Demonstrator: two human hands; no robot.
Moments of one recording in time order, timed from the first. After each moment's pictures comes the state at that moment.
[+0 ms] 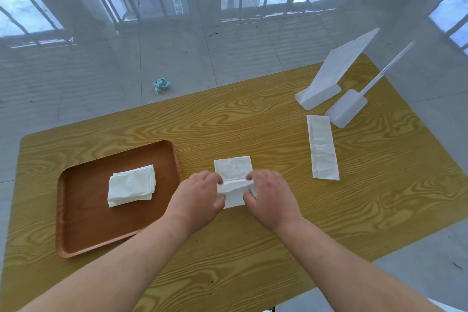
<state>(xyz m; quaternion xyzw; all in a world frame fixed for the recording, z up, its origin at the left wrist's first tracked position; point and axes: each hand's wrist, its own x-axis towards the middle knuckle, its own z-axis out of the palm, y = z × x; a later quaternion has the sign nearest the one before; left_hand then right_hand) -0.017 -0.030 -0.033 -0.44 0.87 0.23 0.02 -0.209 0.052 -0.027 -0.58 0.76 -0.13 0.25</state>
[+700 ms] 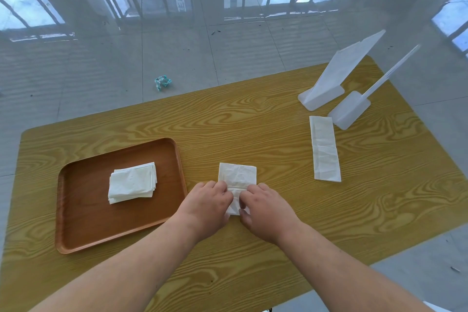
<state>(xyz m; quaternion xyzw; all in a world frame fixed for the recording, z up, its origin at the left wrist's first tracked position) -0.026 -0.017 -0.048 -0.29 0.94 0.08 0.15 -0.202 0.061 -0.043 -0.71 0.66 -0.01 0.24</state>
